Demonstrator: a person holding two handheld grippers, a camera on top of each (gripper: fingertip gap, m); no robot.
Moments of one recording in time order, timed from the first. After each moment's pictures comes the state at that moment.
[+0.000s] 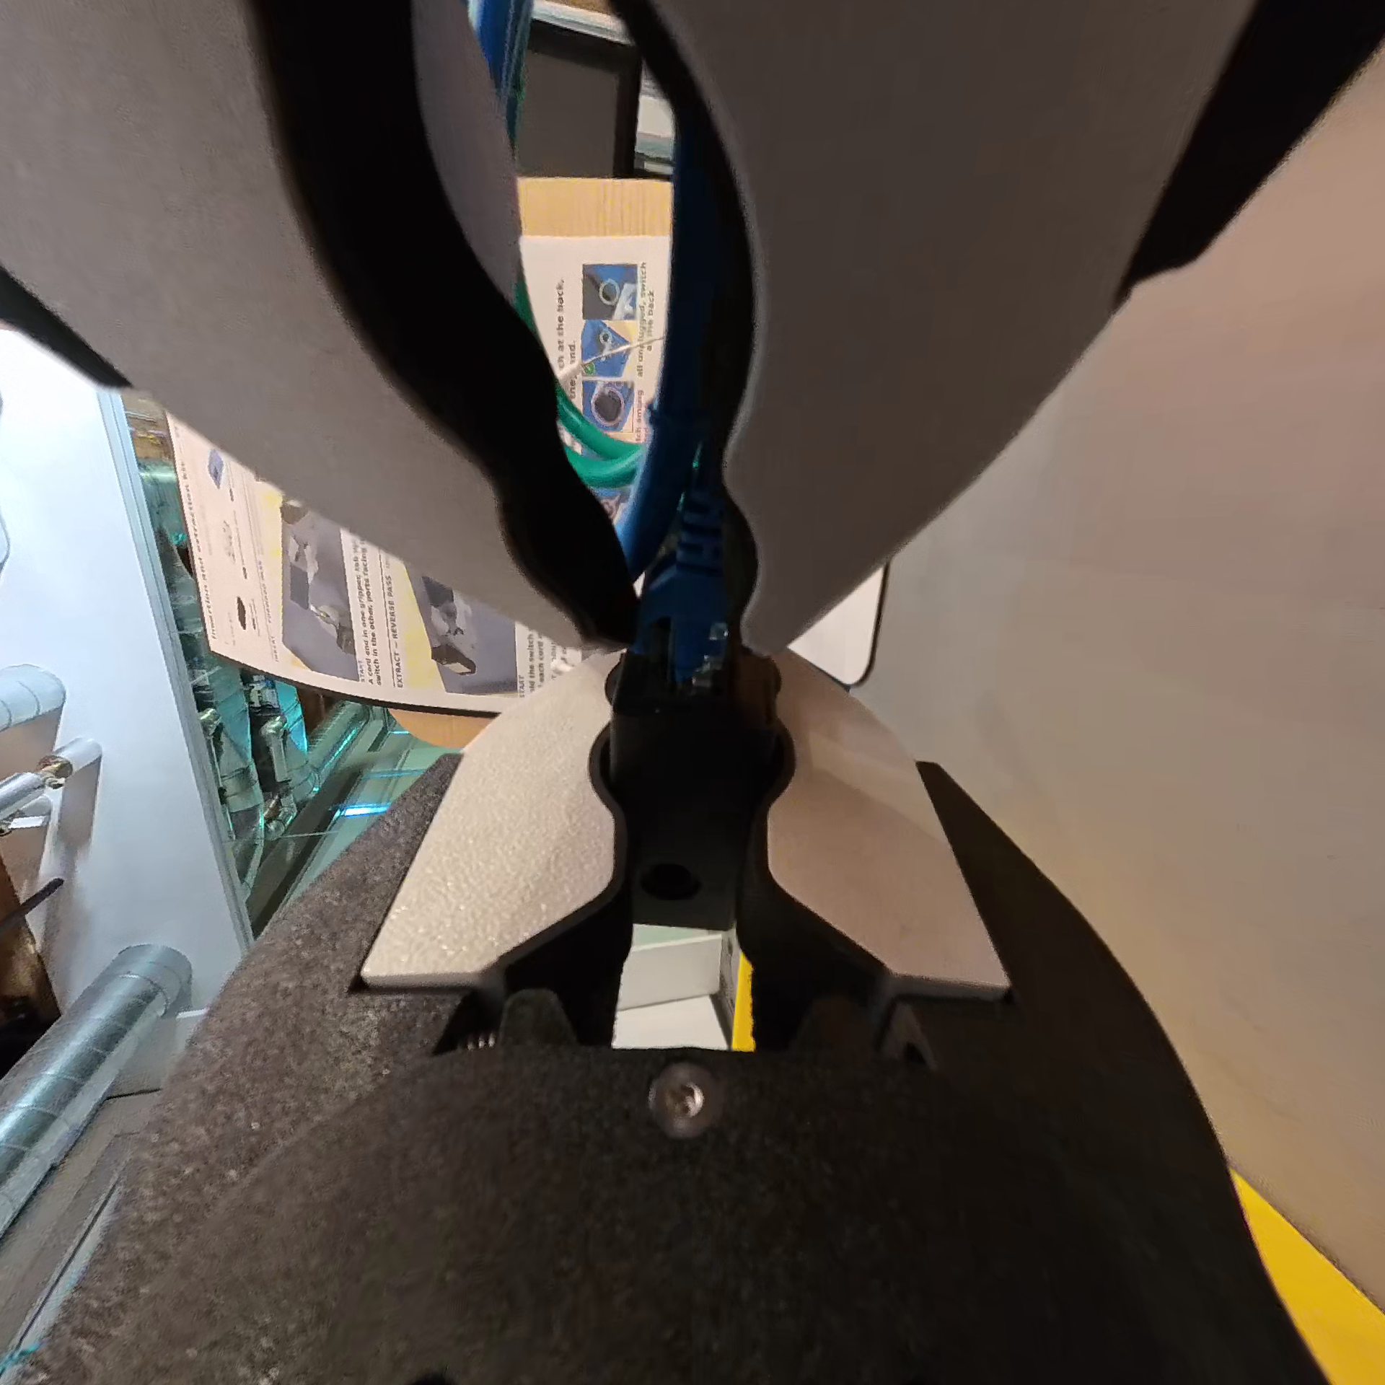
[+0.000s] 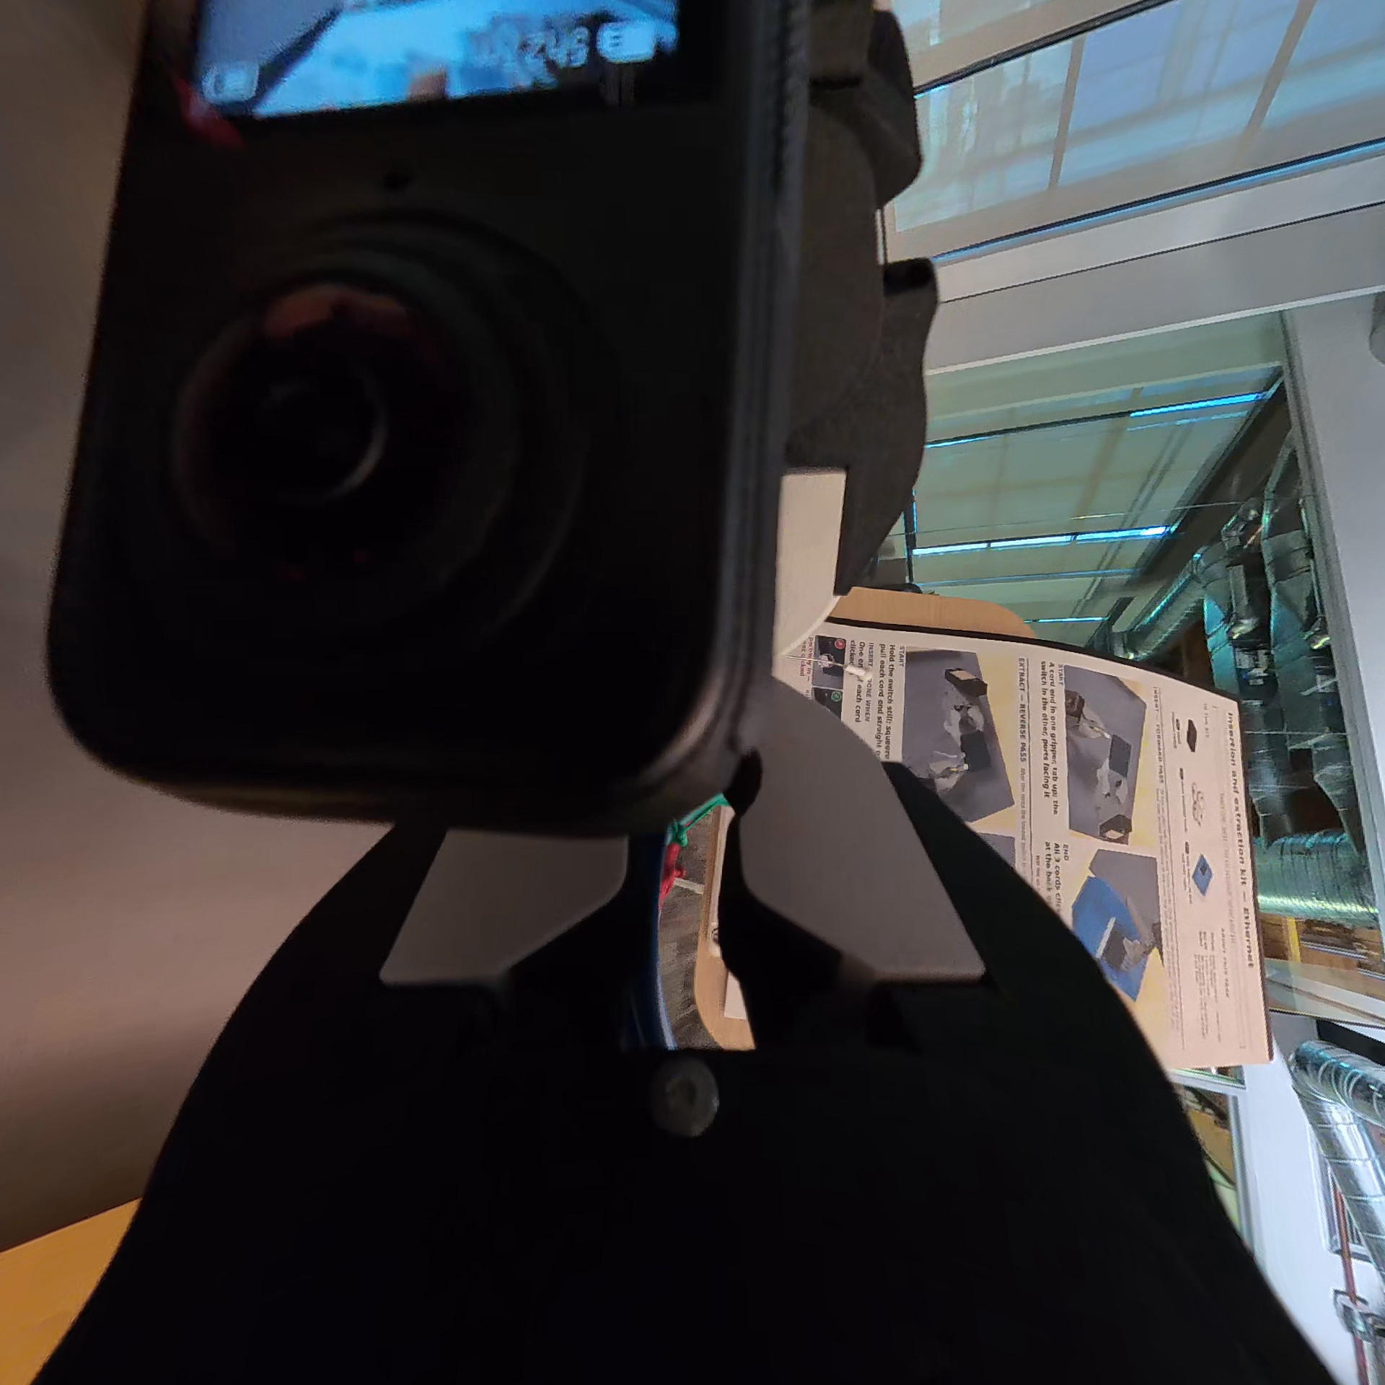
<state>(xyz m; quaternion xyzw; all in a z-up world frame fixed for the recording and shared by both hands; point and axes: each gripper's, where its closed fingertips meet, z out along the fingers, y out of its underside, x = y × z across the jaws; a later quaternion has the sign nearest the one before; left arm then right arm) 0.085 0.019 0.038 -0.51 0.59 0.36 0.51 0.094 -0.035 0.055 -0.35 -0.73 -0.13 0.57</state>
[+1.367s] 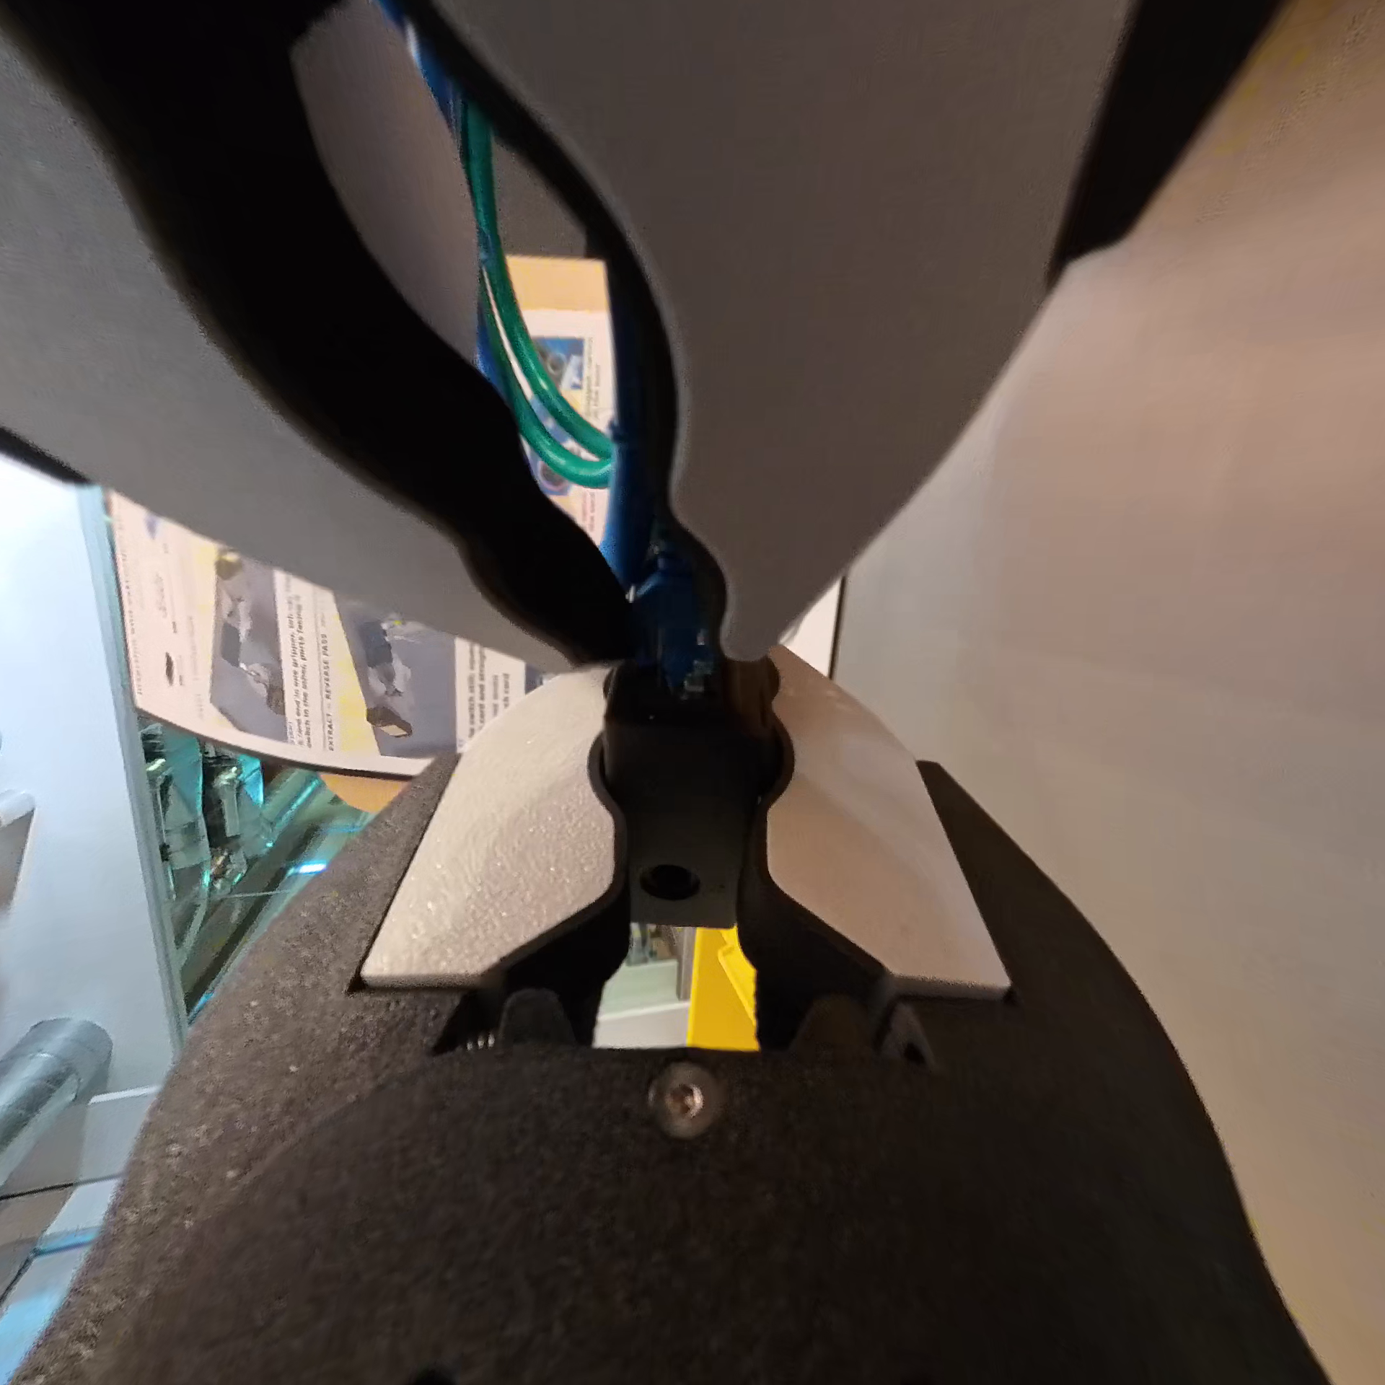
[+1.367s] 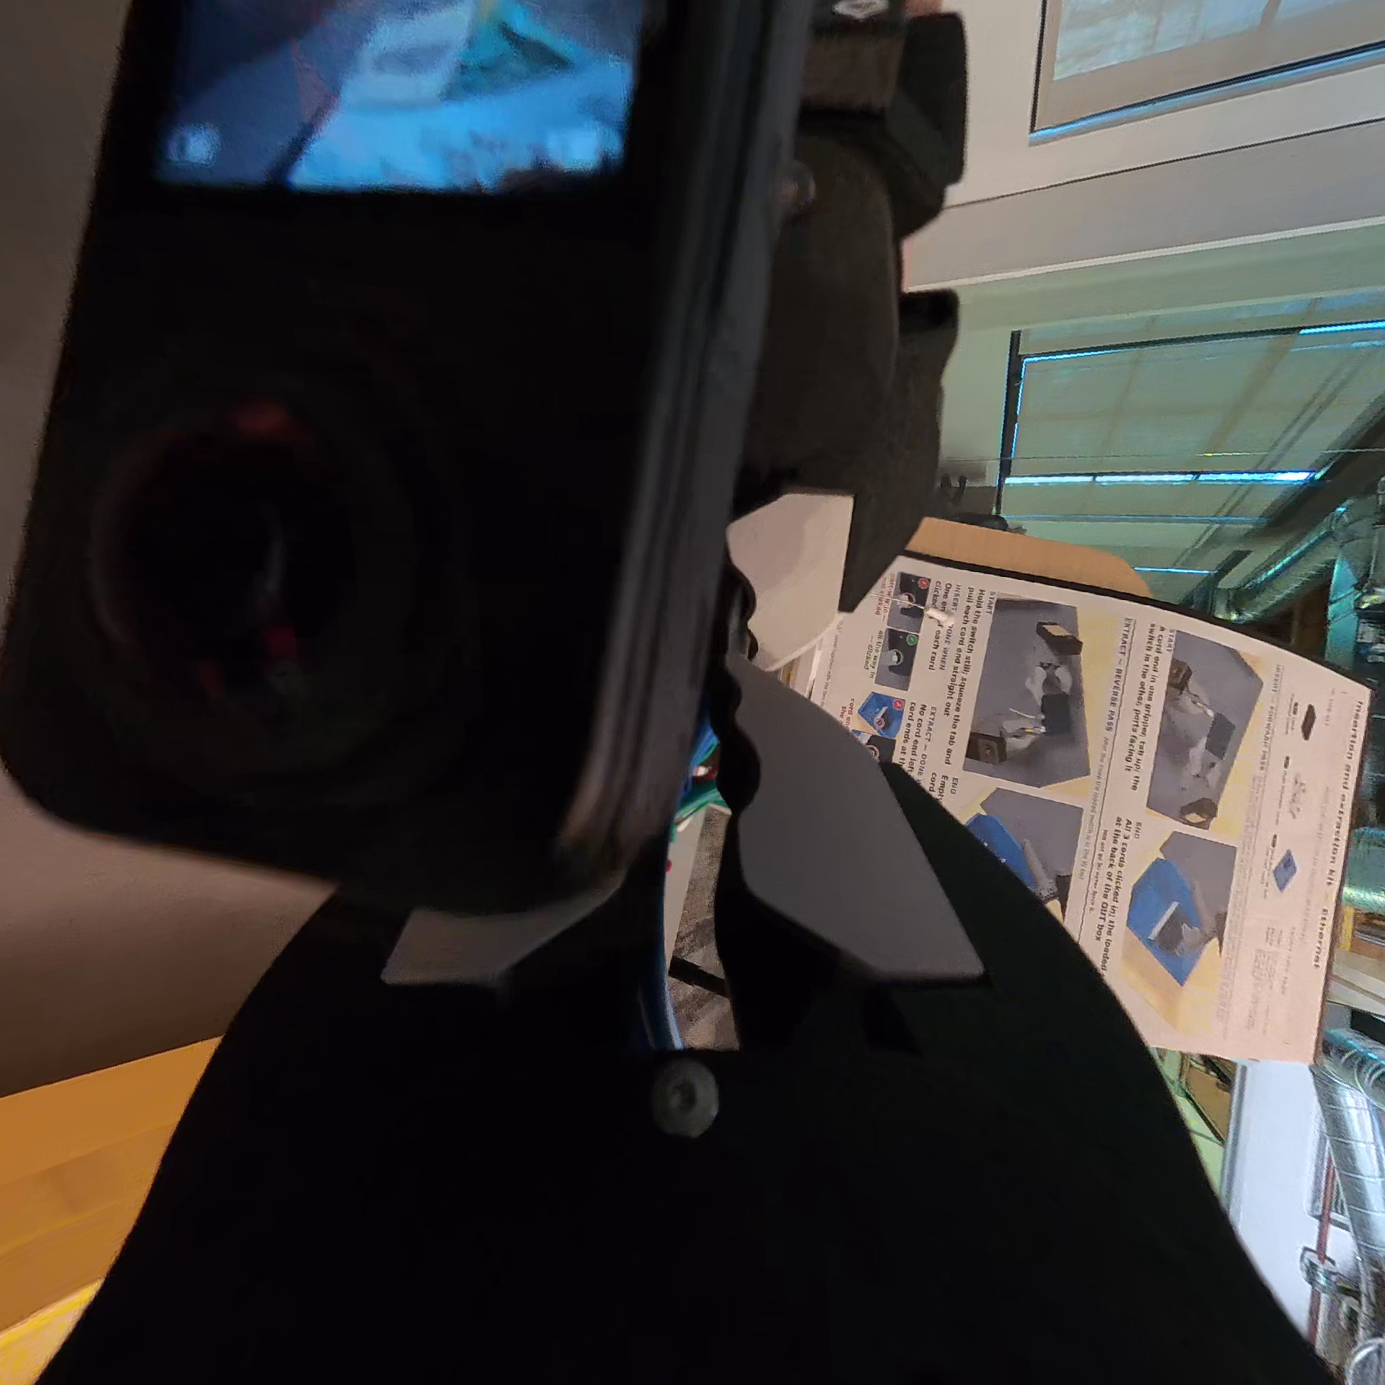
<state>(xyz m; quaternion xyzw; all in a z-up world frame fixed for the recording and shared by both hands) 0.104 0.028 0.011 -0.50 0.61 0.31 0.53 0.107 -0.026 0.030 -0.38 -0.76 -0.17 0.49</state>
